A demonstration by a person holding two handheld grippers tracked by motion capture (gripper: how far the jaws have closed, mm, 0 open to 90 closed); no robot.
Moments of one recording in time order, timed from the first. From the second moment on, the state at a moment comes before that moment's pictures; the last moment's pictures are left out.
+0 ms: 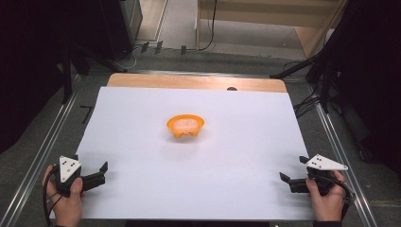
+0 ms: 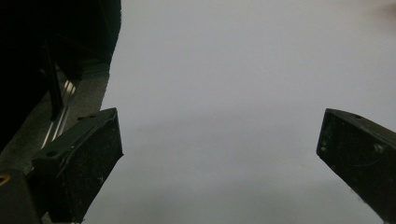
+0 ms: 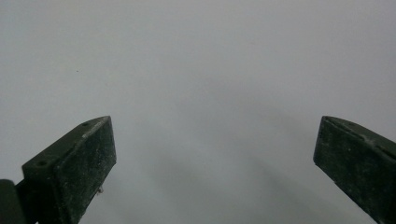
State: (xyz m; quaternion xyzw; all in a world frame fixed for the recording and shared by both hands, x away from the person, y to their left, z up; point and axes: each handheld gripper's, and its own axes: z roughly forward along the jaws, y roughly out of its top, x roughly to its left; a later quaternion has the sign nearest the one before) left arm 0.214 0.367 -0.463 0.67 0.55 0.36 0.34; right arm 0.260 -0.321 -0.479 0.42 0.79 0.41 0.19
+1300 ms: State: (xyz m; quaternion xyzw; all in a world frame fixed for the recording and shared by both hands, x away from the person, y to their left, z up) left arm 0.213 0.369 -0.463 0.67 0.55 0.36 0.35; right arm 0.230 -0.356 -0.490 0.47 0.75 0.43 0.20
